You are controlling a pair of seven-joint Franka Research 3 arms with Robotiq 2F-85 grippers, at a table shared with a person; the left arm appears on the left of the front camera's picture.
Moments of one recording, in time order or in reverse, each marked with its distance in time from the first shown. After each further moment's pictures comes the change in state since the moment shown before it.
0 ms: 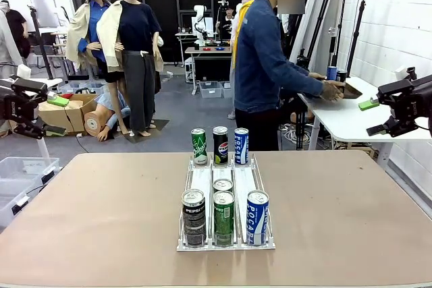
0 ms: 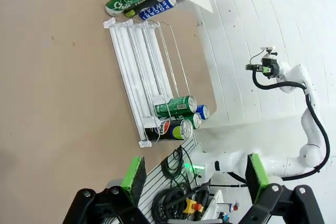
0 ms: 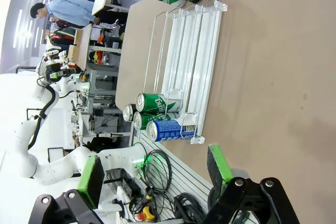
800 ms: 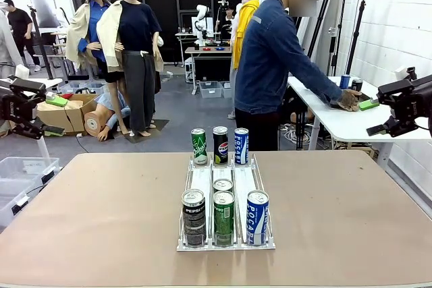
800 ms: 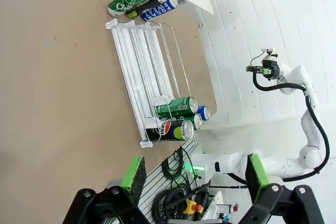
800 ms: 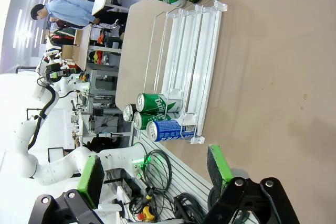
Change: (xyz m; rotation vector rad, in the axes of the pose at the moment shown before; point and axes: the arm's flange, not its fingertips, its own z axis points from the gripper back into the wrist) left arm 0.000 0.002 0.003 0.002 -0.007 0.004; right arm 0.000 0.000 0.000 0.000 0.000 0.000
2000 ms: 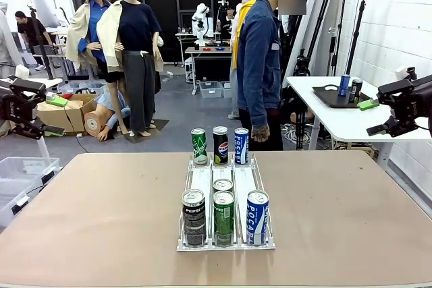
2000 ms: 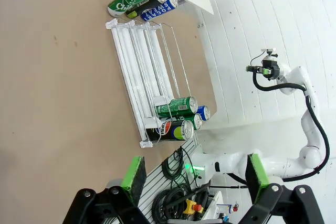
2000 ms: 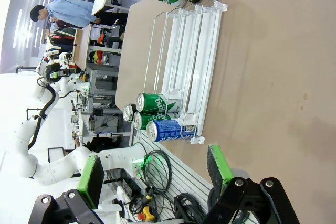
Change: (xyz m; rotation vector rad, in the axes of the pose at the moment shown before) left arm 0.000 0.000 0.000 0.000 0.000 0.000; right arm 0.000 0.000 0.000 0.000 0.000 0.000
